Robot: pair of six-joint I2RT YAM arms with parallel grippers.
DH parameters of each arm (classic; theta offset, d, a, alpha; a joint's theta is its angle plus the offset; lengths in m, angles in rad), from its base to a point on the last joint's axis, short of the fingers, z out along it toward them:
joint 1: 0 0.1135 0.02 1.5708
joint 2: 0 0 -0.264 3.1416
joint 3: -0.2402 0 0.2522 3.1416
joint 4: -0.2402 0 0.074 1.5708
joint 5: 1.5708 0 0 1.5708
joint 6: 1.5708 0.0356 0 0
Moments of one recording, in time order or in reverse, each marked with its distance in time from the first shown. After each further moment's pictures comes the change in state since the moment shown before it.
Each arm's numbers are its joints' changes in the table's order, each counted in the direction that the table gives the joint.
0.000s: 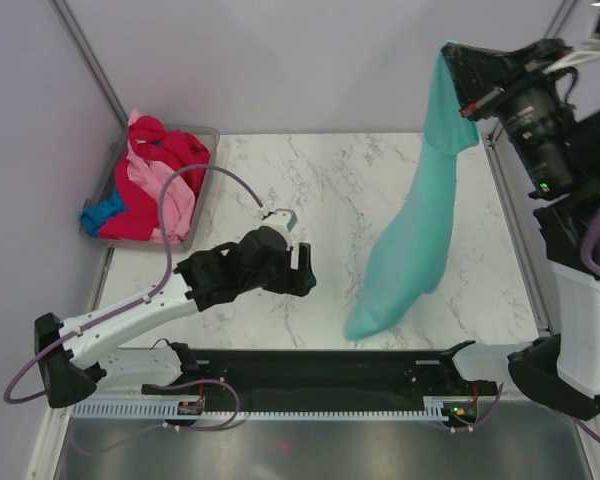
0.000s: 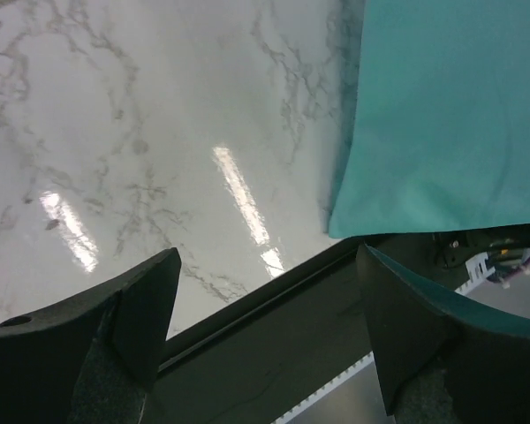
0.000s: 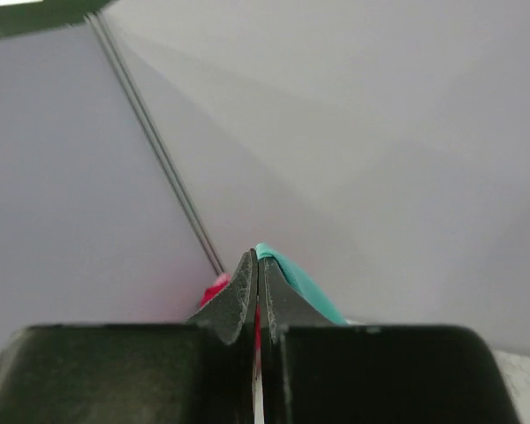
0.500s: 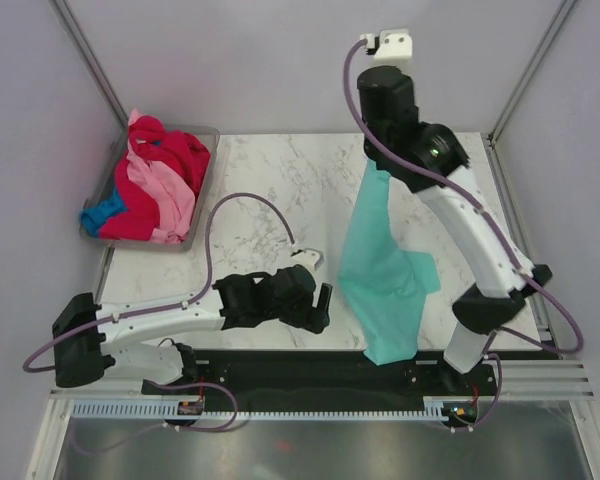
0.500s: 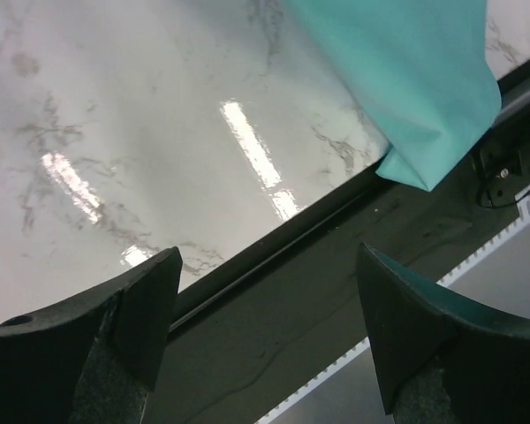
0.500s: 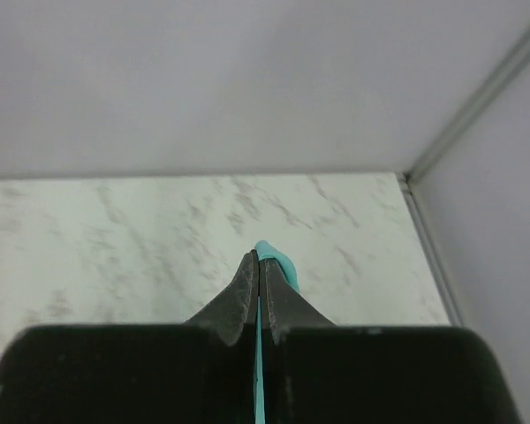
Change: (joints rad) left arm -0.224 -0.171 0.159 0.190 0.056 -0.048; right arm 0.301 -0.433 -0.113 -0.303 0.811 -0.317
